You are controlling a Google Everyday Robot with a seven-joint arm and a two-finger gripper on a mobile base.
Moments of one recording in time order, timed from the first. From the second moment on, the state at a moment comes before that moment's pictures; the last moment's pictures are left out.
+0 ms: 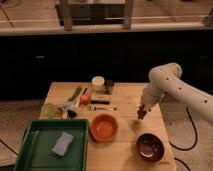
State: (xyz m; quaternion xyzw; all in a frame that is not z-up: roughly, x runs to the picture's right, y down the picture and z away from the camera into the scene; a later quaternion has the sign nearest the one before) arm 0.229 0.103 0.754 -0.28 -0.10 -0.15 0.94
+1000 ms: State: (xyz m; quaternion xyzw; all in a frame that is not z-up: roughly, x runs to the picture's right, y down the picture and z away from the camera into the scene) arm 0.223 0.114 0.711 -0.28 -0.11 -0.20 0.93
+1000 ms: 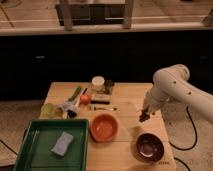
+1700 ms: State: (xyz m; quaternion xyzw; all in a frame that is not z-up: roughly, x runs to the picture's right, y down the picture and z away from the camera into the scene) arm 0.204 0.127 0.686 -0.28 -0.13 -0.24 0.92
